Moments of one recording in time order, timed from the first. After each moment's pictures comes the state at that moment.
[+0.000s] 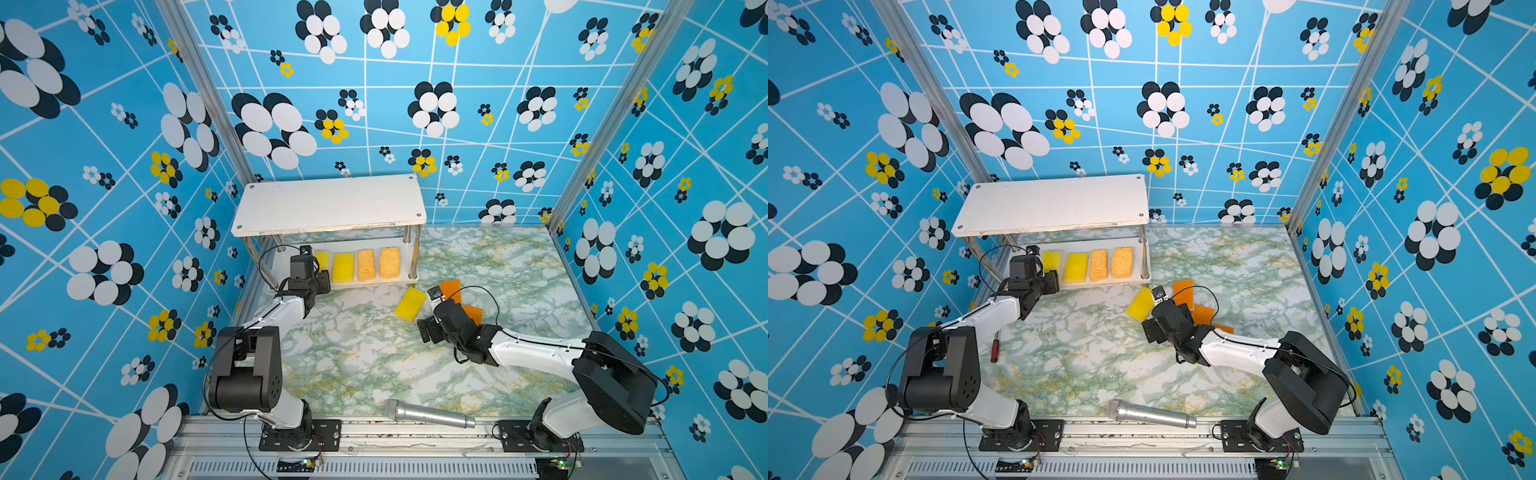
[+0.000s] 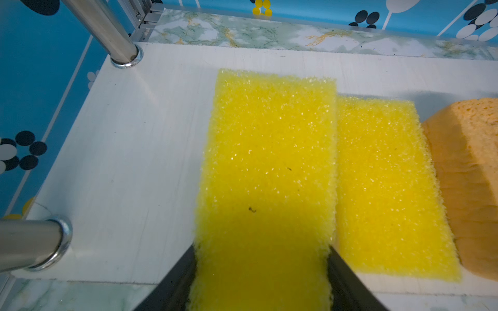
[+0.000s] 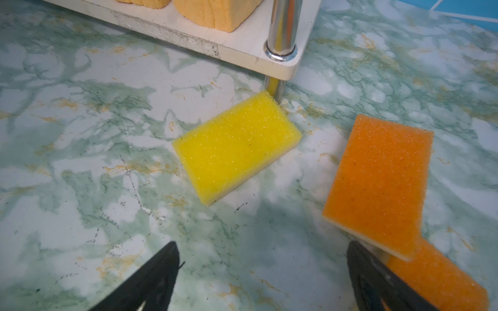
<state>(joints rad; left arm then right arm) 0.01 1.55 0.84 0.02 -0.06 -0.10 0.85 1.50 0.71 0.06 0.36 0.22</state>
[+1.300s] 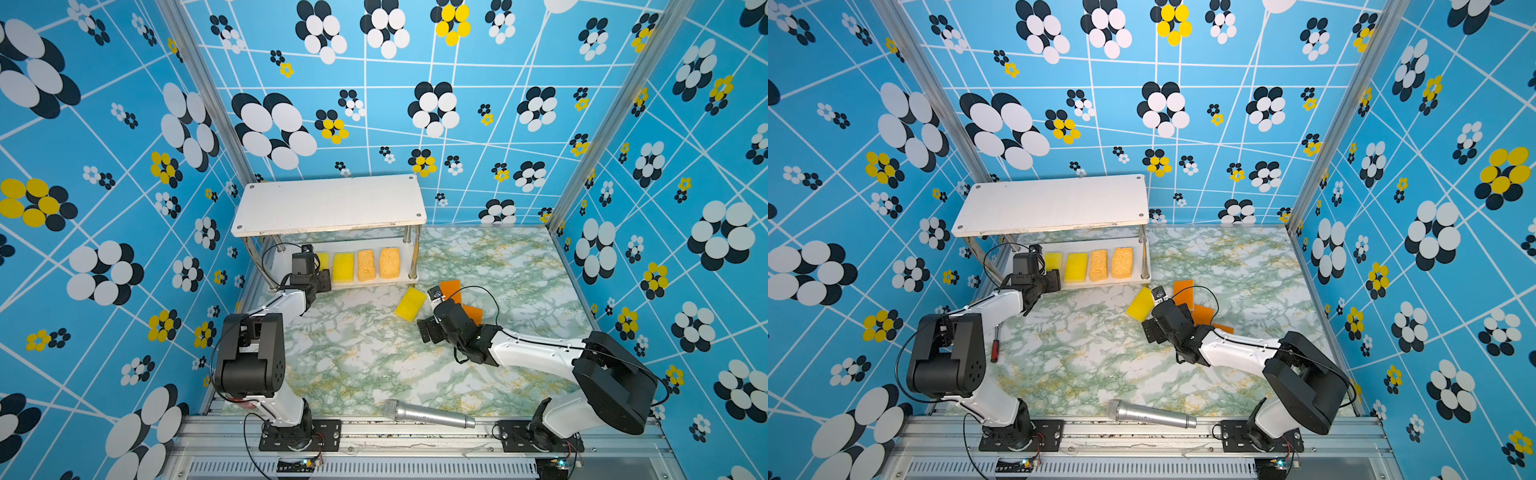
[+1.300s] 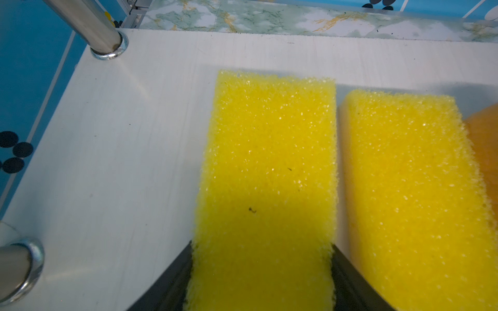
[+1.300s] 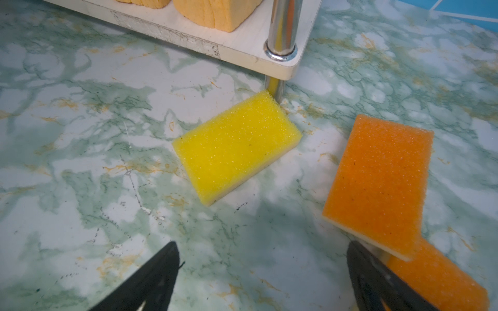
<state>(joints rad) 0.02 1.64 0.90 0.01 -0.06 -0.08 0.85 1.50 0.71 0.06 0.36 0.22</state>
